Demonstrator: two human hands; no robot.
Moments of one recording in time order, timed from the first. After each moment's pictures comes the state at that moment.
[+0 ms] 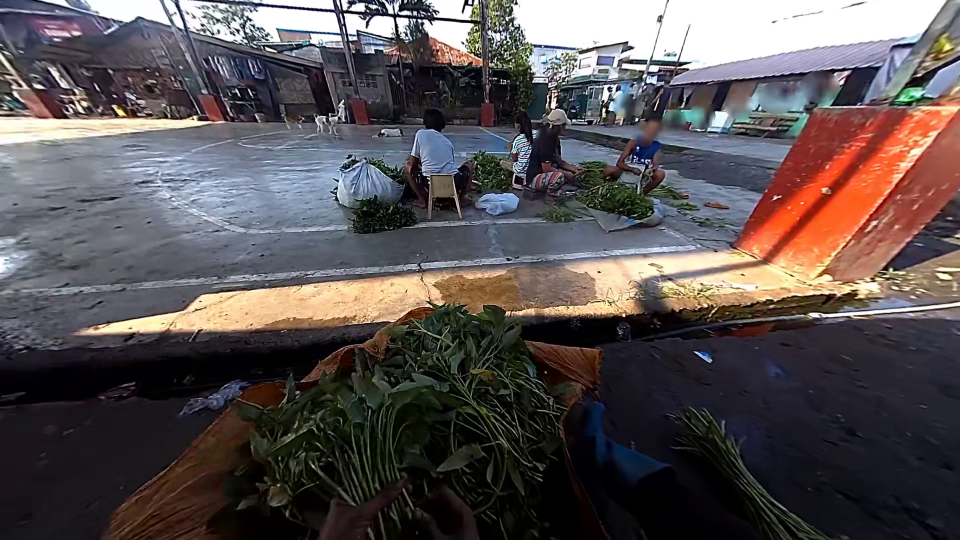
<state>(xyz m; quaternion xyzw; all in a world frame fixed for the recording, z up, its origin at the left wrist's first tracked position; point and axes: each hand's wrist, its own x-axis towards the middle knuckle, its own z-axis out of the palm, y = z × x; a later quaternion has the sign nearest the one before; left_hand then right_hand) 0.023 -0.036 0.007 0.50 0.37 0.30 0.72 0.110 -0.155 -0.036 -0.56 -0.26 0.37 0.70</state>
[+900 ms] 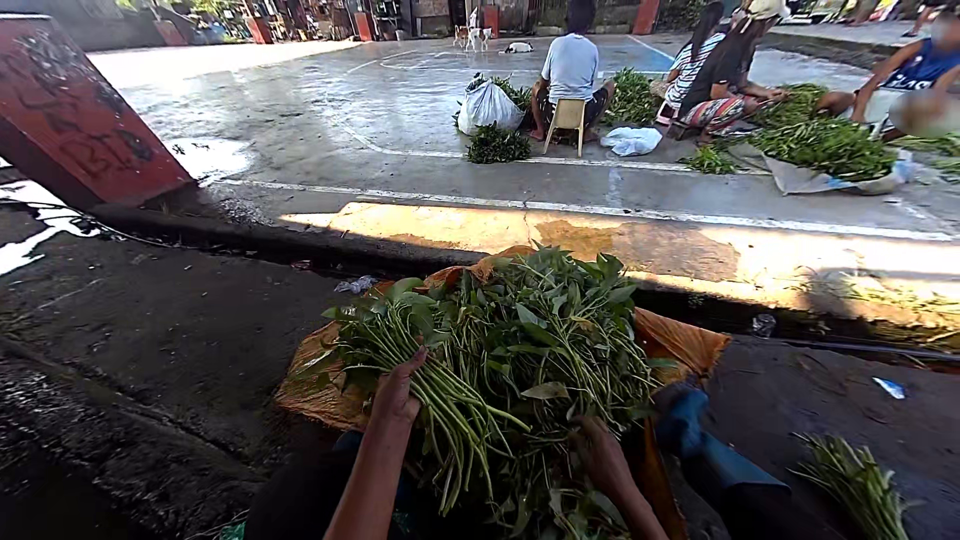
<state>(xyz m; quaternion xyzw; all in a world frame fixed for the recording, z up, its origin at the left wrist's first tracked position) 0.002 0.003 0.042 0.28 0.47 0.51 0.67 0.245 -0.205 -0.084 -0.80 -0.45 0.27 0.29</state>
